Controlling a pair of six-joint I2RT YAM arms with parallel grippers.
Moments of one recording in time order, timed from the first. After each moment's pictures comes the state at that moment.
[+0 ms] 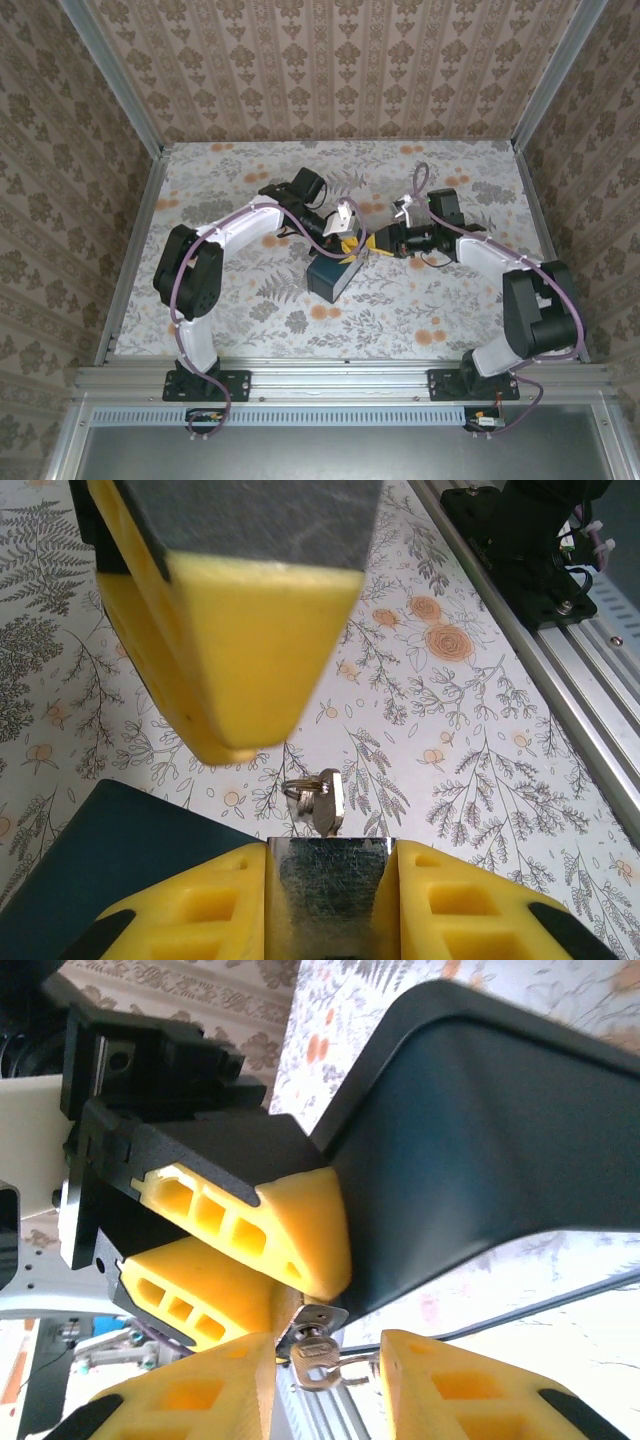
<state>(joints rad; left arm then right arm) -0.65 1.89 1.45 -0.72 0.96 1.00 0.17 1.51 0.84 -0.17 -1.08 0.44</state>
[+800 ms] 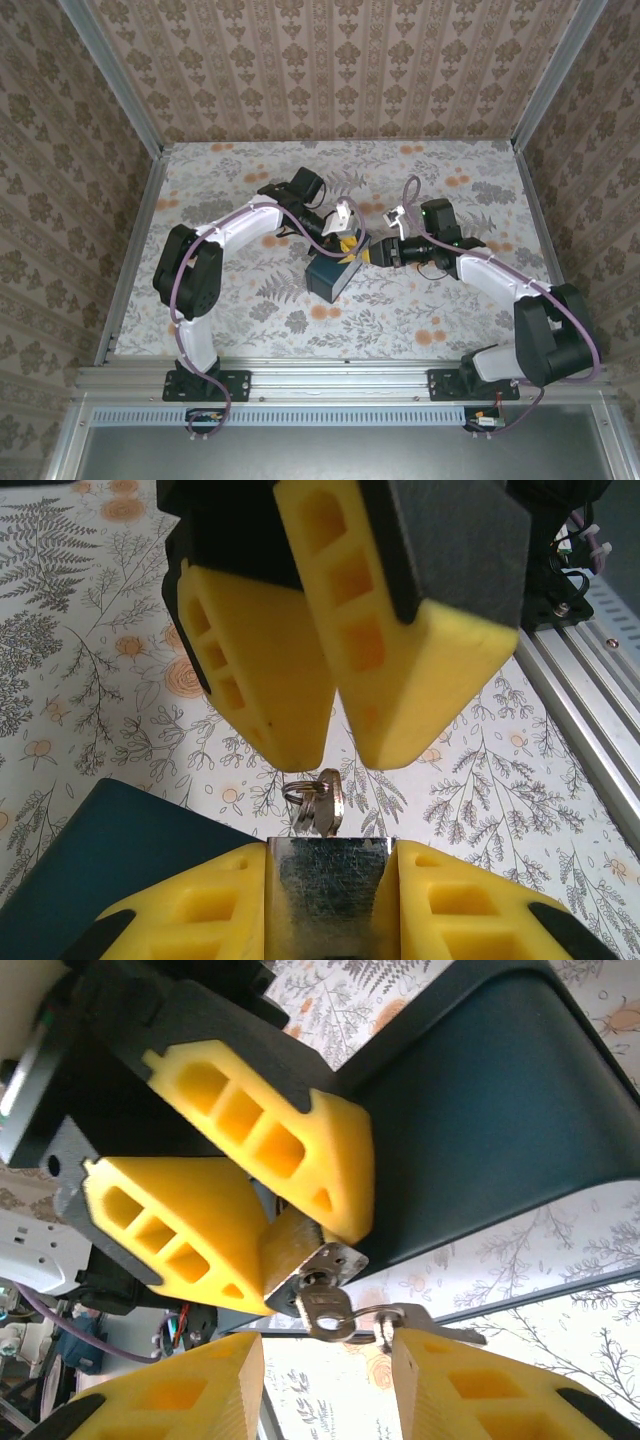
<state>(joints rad) -0.65 1.89 1.45 -0.73 0.97 1.00 0.26 1.38 0.74 -0.12 -0.91 0.29</state>
